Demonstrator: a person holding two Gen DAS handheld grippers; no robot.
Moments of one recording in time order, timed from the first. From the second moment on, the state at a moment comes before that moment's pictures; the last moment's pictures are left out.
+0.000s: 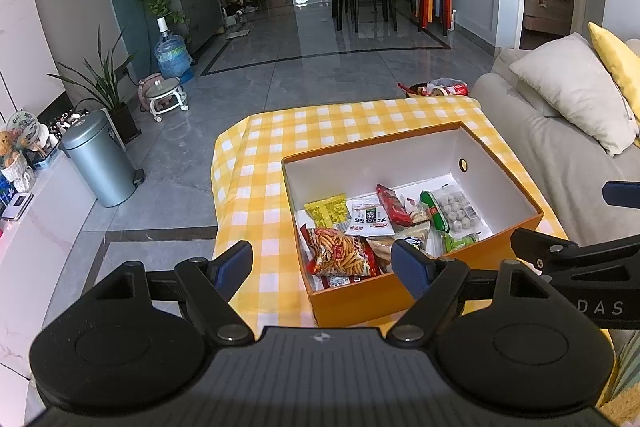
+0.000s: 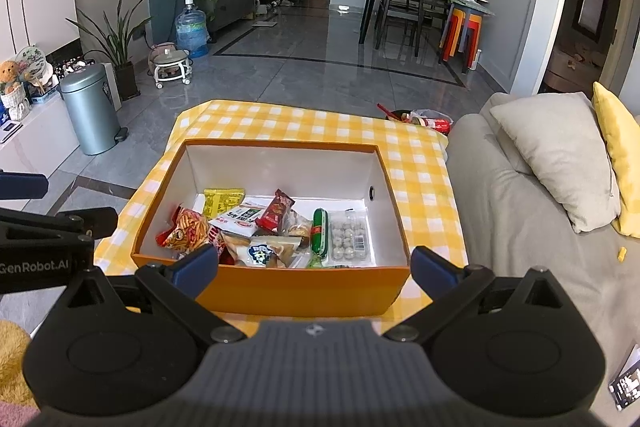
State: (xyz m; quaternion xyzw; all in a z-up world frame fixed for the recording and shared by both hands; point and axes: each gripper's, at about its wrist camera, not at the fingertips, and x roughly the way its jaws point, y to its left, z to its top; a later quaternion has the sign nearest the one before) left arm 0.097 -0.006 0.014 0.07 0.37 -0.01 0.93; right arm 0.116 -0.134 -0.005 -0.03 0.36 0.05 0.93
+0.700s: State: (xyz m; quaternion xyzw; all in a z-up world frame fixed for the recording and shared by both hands) left arm 0.095 -0.005 0.022 0.07 0.36 0.00 0.93; right arm 0.116 -0.133 -0.004 -0.03 0.36 0.05 0.93
